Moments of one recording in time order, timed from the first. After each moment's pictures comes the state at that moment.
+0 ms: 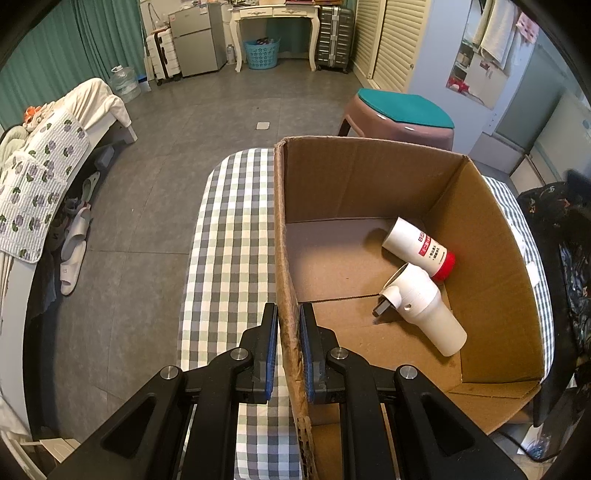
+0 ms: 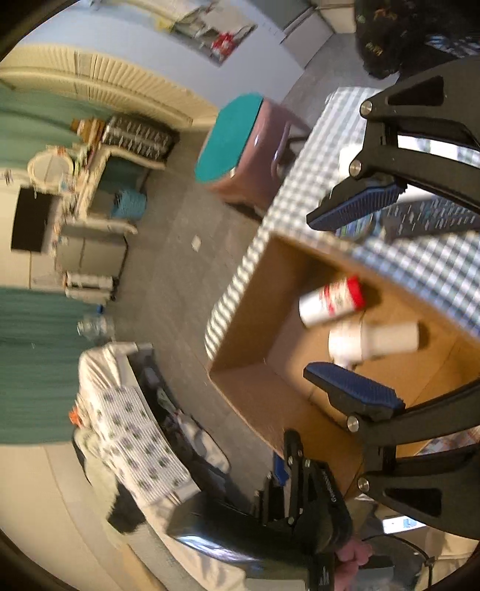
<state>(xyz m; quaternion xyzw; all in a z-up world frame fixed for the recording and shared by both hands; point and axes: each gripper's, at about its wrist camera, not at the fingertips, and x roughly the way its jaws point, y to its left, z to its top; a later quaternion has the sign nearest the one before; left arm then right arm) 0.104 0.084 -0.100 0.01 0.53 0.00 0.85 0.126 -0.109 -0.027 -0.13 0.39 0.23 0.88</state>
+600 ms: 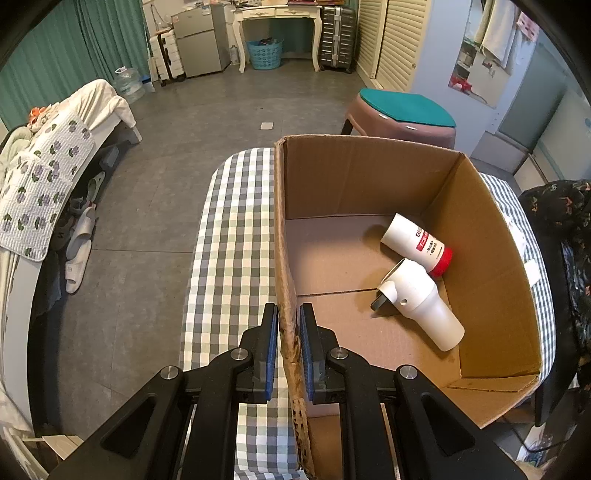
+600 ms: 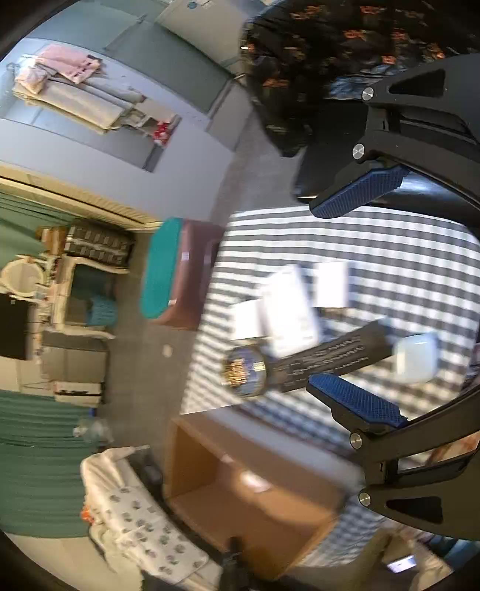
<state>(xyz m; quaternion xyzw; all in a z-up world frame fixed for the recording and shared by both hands) 0.097 0.080 -0.095 0.01 0.53 0.01 0.84 0.066 -0.256 -0.065 -0.12 0.44 0.05 0.89</state>
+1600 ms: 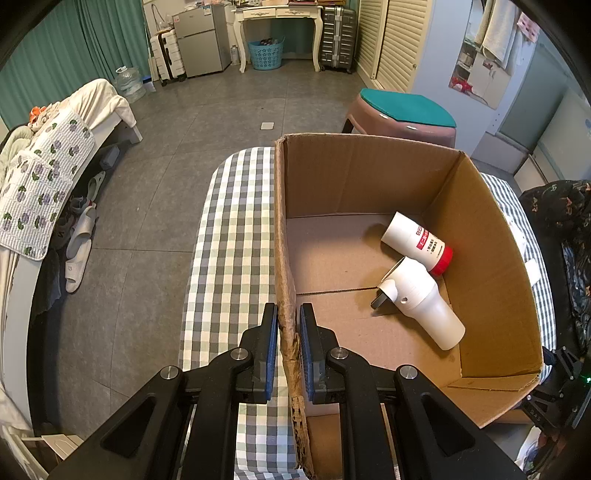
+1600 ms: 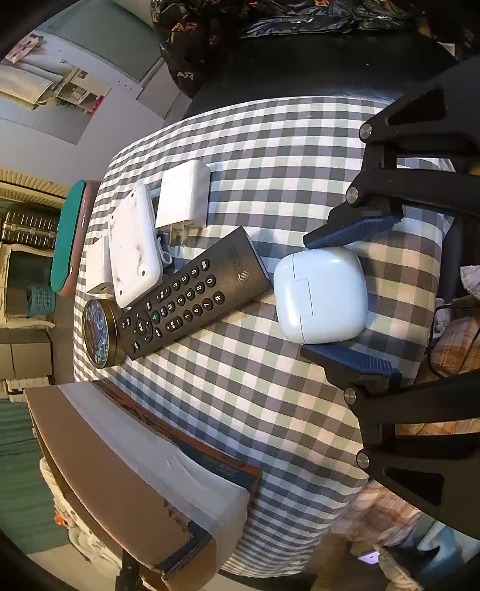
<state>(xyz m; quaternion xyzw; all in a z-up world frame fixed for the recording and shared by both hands) 0.097 0.080 -0.095 0.01 0.53 0.01 0.84 0.025 -0.235 -0.182 -0.07 0.53 0.08 0.84</state>
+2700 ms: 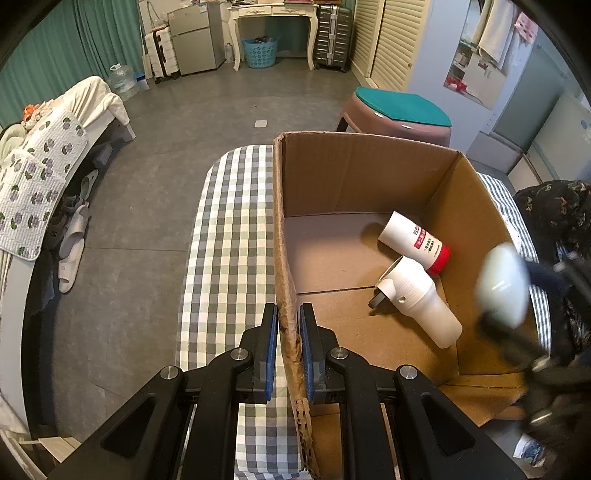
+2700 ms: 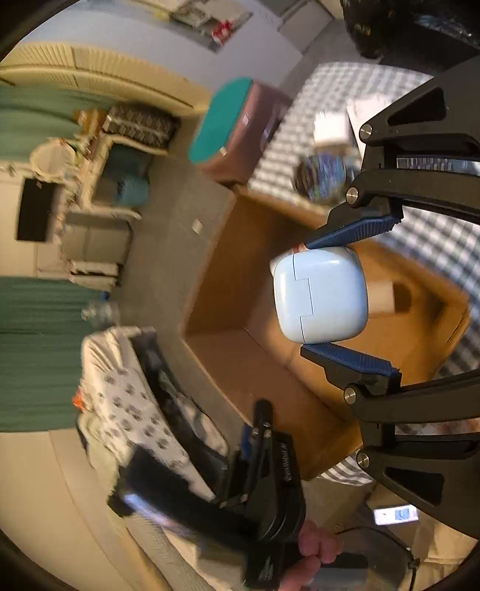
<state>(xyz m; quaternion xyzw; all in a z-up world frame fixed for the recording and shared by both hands) 0.100 0.082 -0.098 0.00 0.54 -0.01 0.84 0.090 -0.067 -0.075 -0.13 0.41 0.28 0.86</state>
